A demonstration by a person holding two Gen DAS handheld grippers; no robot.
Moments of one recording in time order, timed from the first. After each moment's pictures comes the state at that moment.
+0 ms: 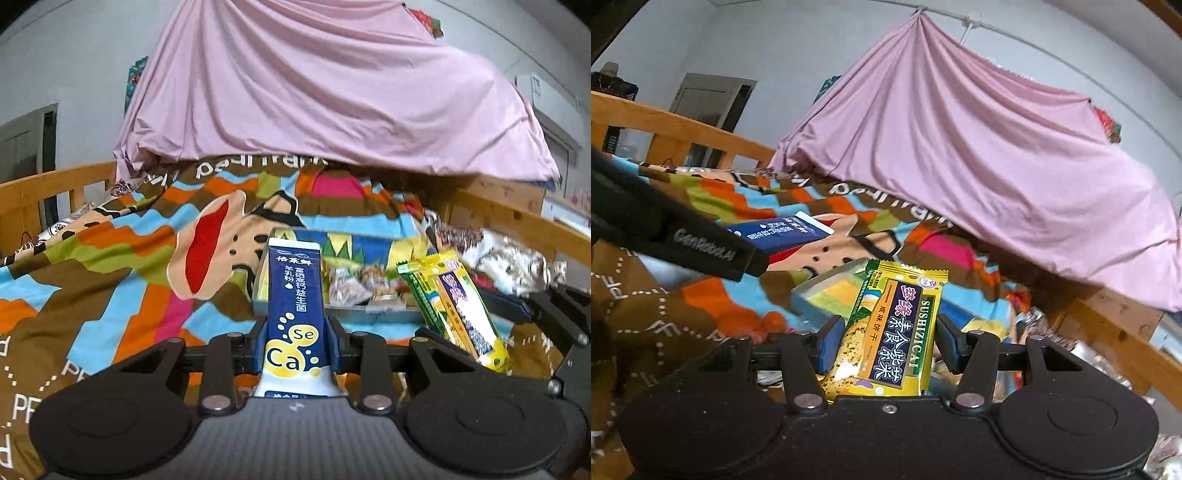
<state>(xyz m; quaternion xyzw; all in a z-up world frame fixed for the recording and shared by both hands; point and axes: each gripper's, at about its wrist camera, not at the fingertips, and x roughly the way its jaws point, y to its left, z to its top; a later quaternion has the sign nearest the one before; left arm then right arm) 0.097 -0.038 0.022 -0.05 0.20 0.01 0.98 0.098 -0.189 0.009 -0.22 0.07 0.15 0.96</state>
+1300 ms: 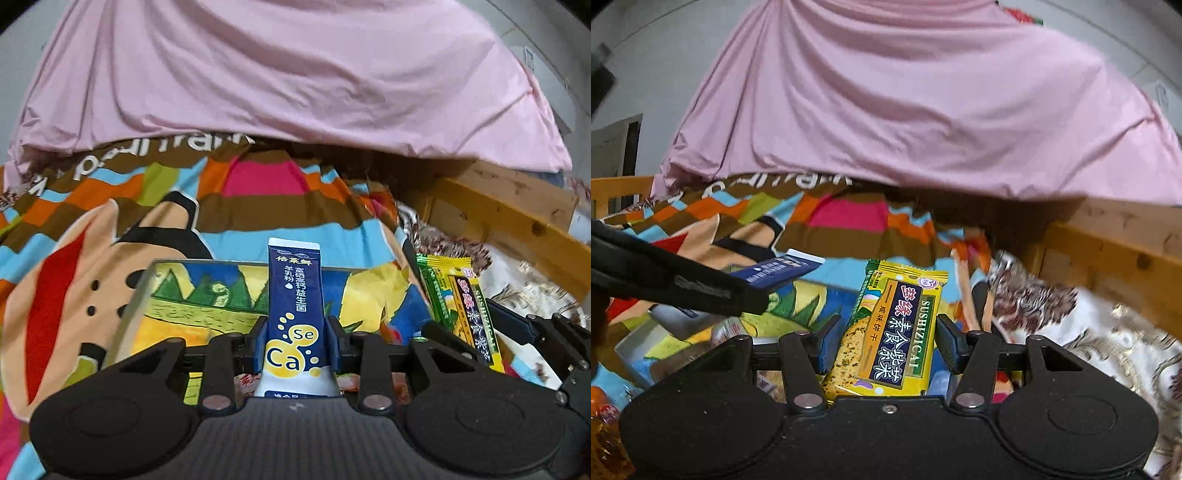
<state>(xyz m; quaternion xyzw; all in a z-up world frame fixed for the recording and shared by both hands) 0.349 -0.120 0.014 -0.03 0.25 -0.06 0.97 0.347 -0.287 -0.009 -0.07 0.14 0.09 0.98</state>
